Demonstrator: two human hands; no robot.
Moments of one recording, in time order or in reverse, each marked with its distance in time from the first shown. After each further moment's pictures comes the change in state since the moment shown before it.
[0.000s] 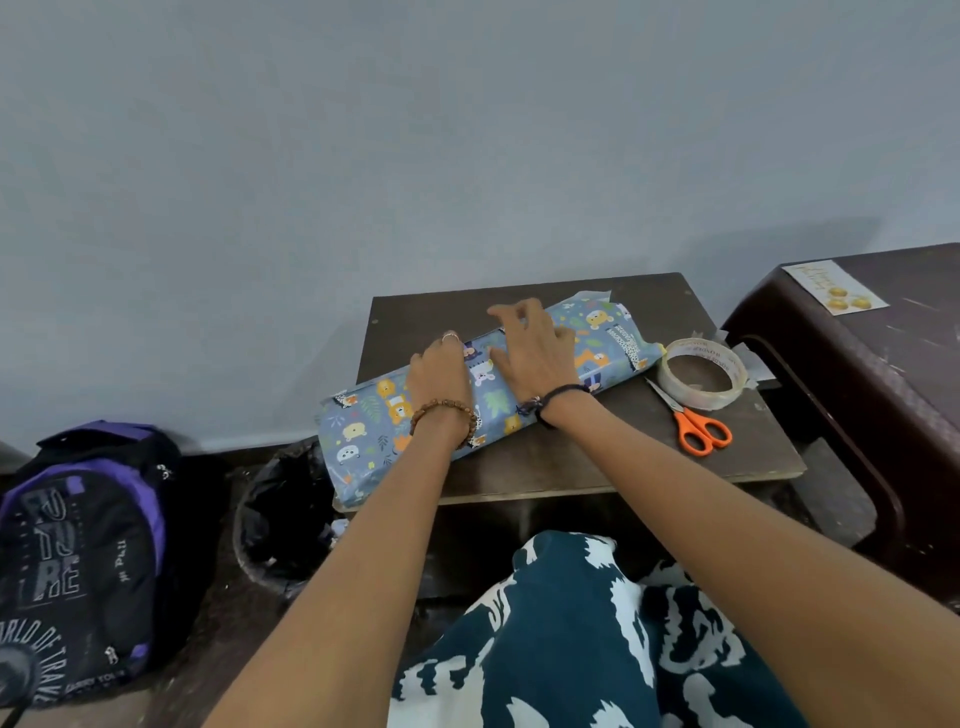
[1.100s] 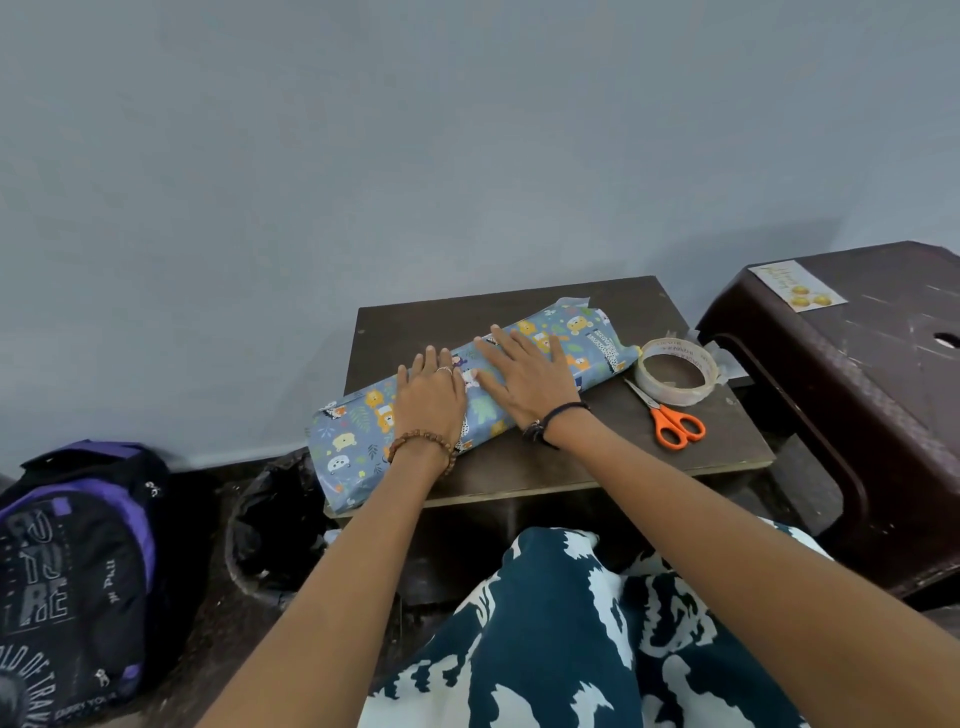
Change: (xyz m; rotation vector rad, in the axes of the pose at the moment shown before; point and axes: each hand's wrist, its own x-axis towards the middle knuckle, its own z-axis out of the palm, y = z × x) left_hand -0.022 -0.006 -0.005 0.141 -0.139 0.163; right_hand -0.021 0.018 0.000 -0.160 -0.213 -0.092
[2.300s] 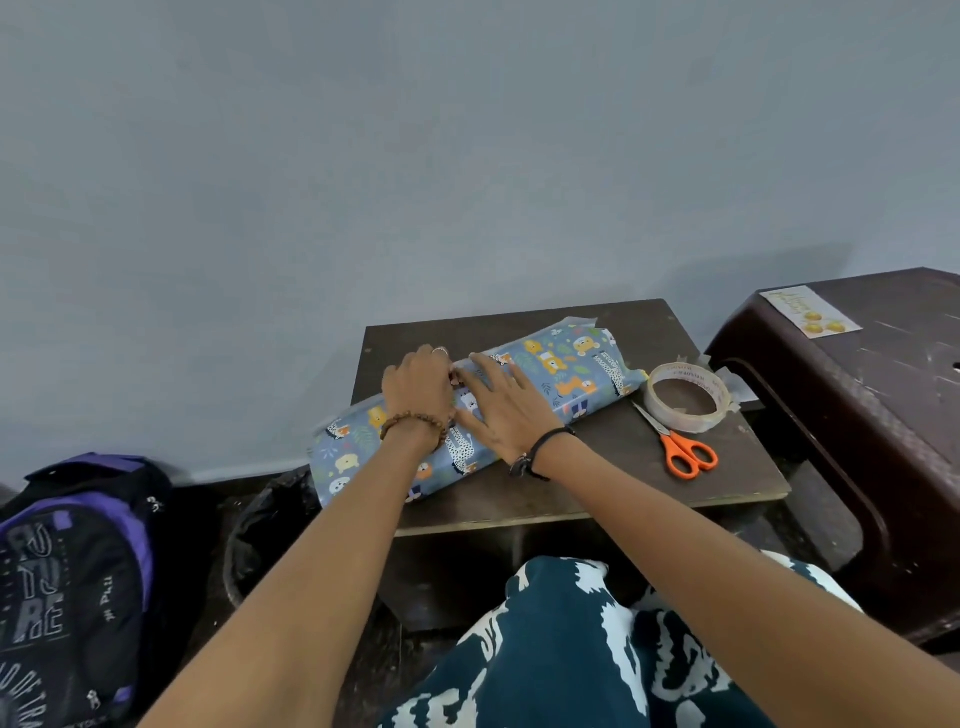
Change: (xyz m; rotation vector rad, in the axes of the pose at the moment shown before) left_hand 0.033 -0.007 -0.020 0.002 0.168 -0.021; right_hand 0.003 -0.024 -0.001 0.103 0.037 -0.200
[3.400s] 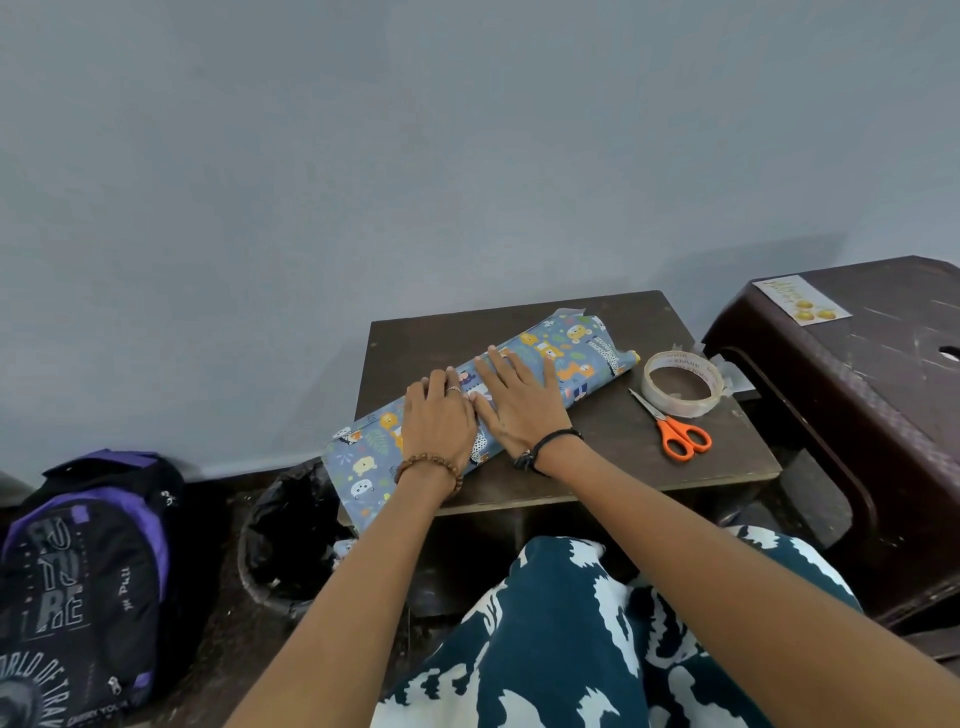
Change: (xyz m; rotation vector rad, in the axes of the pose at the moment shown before) left_hand -0.051 0.002 0.014 0.055 -0.089 0.059; right_hand -0.015 -0.002 0.005 -0.073 -0.007 0.189
